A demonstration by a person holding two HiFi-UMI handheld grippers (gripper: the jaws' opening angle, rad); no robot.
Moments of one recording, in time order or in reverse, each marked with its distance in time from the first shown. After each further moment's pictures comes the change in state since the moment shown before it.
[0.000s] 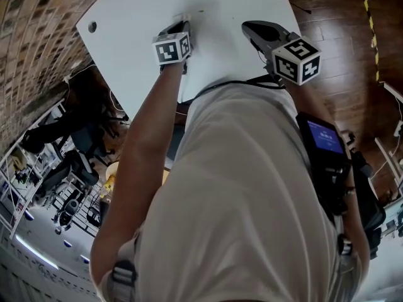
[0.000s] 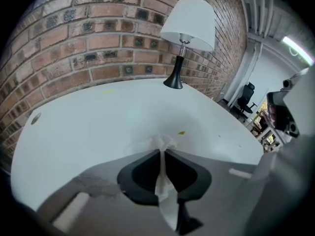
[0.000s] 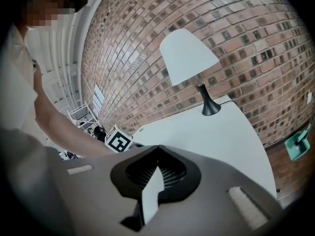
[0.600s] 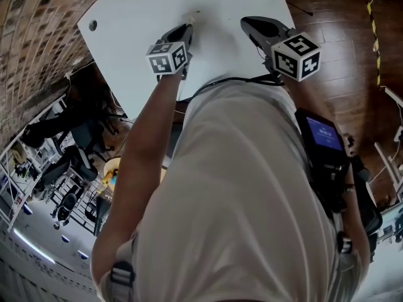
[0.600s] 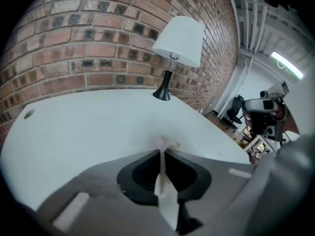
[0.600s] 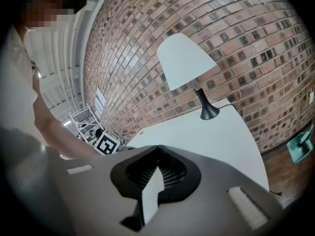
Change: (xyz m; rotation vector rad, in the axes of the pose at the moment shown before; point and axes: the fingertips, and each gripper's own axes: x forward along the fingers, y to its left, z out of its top) left arm -0.021 -0.031 0.005 -0.029 -0.109 -0.122; right arm -0.004 -0.013 0.014 -0.002 -0.028 0.025
